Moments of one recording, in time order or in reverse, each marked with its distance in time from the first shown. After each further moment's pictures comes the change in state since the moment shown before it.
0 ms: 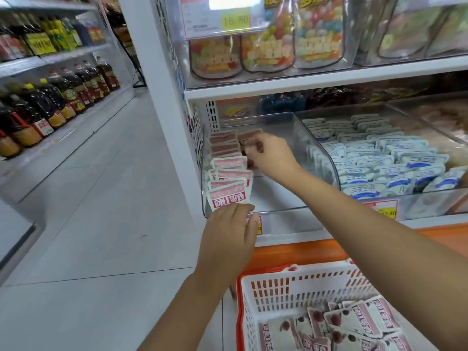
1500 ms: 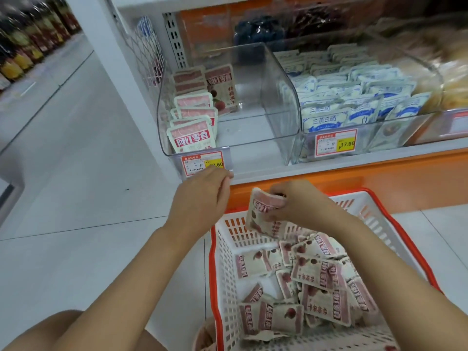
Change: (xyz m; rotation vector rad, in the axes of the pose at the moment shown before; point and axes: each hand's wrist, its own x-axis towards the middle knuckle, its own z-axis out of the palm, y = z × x) left_hand -0.035 0.021 0.008 0.058 -0.163 0.052; right_hand -0.195 0.072 -0.045 -0.218 -0.564 0.170
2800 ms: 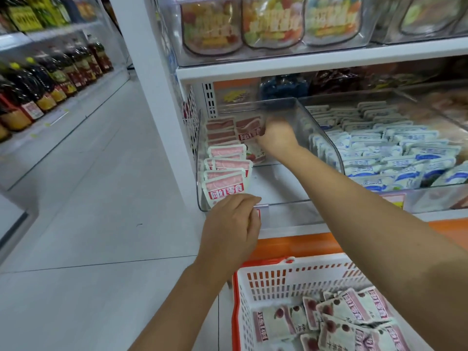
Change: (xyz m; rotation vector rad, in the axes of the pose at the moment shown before) left_hand 0.040 -0.028 0.000 -0.107 0.194 0.015; right_hand 0.228 -0.076 -0.091 -0.116 0.556 0.099
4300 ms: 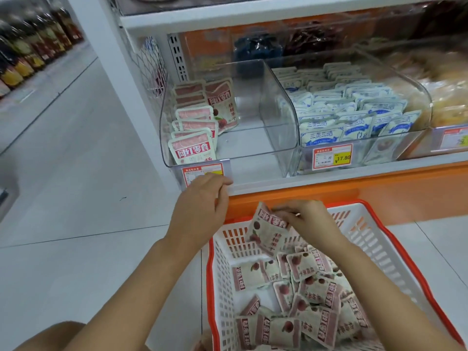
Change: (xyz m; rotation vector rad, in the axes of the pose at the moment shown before) left_hand -0.038 0.030 -0.006 -0.025 -0.148 -0.108; right_hand -0.250 0.135 -0.001 0.324 -0.260 -0.063
